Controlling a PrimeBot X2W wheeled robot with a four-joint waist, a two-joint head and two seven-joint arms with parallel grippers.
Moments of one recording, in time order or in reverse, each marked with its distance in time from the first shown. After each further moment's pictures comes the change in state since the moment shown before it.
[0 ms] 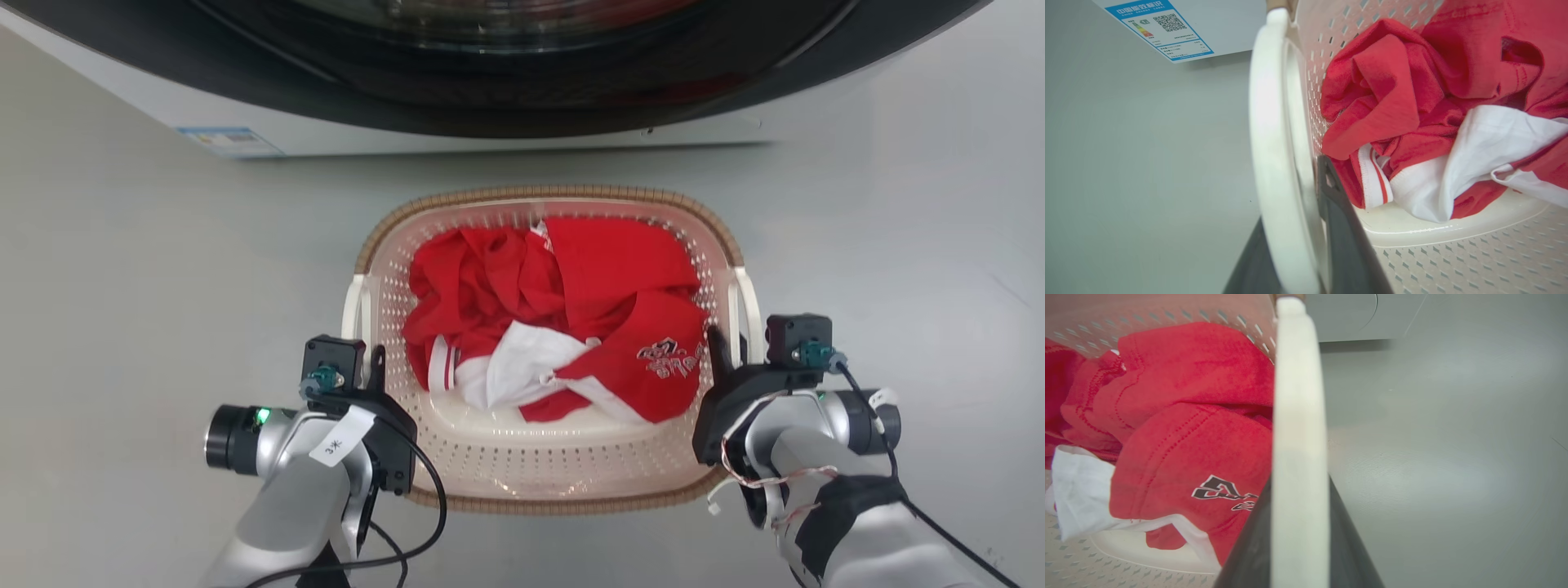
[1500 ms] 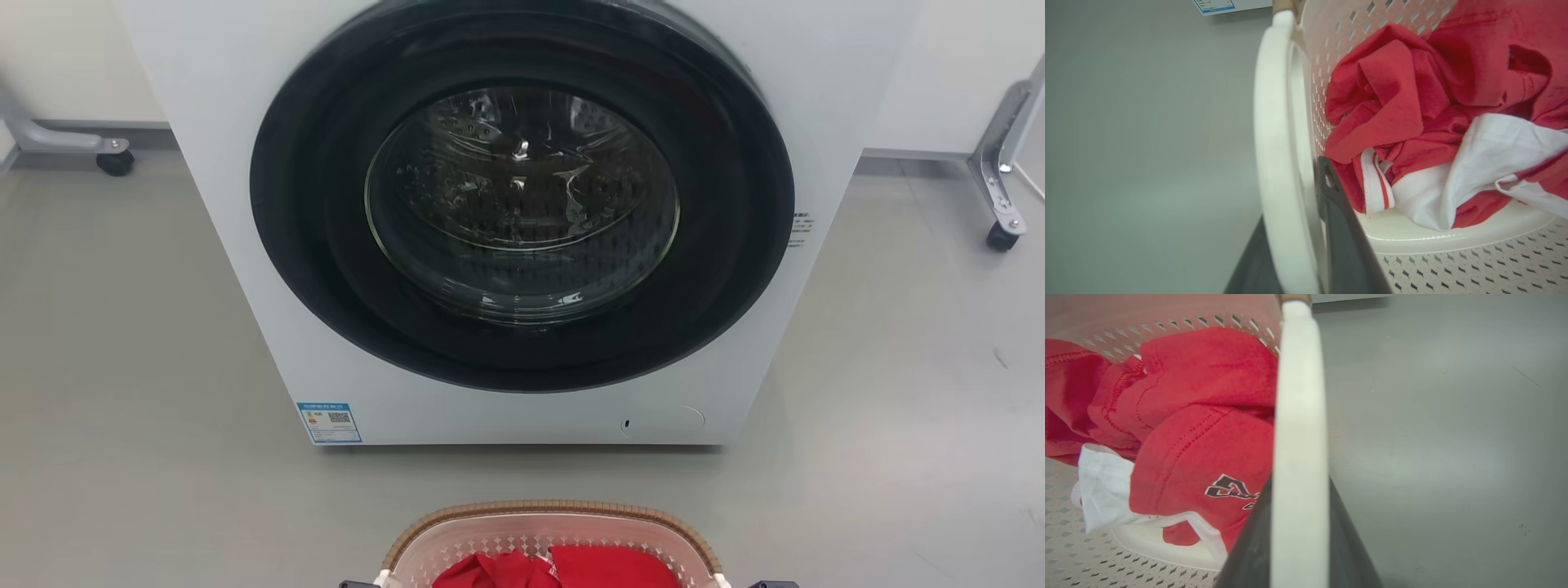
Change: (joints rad) left arm 0.392 0.013 -0.213 0.025 -0.177 -0.019 0.219; right arm 0.458 -0.001 0.216 -0.070 0.269 -0.001 0.185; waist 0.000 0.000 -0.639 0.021
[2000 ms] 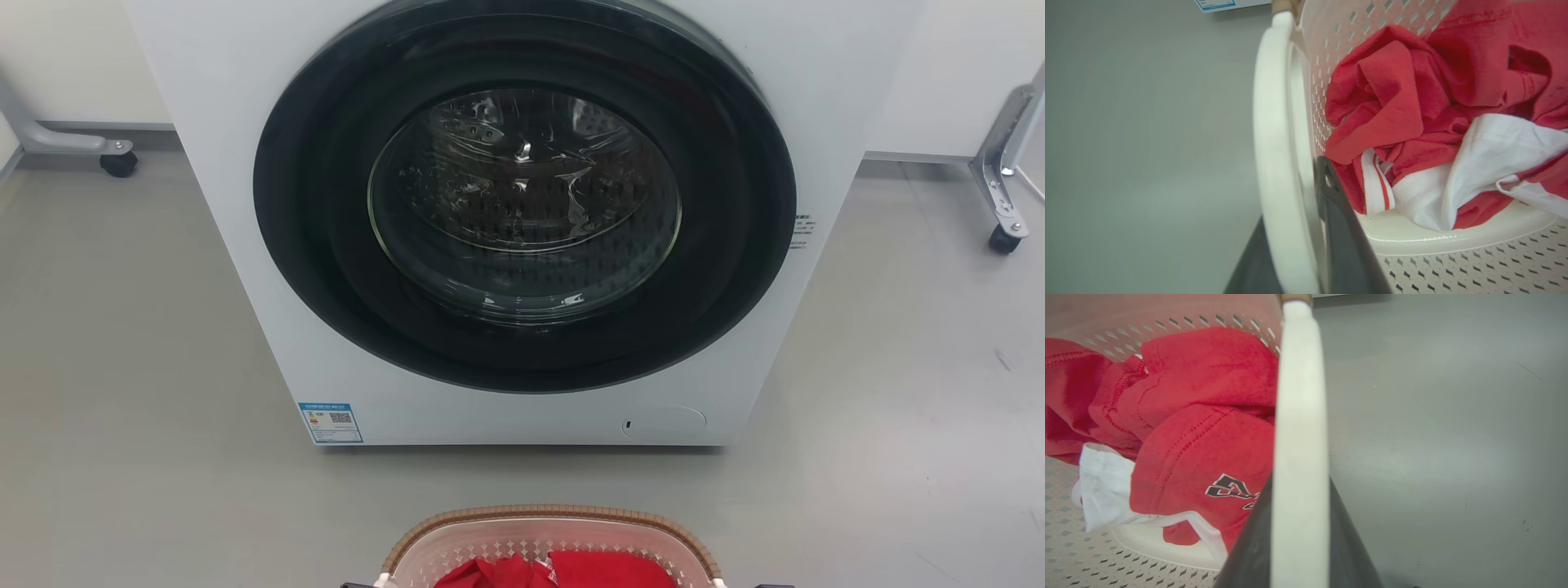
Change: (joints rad) left arm 0.001 0.003 -0.021 0.000 -0.009 0.002 0.008; right arm 0.002 0.000 0.030 0.003 0.035 -0.001 0.000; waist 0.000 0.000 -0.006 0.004
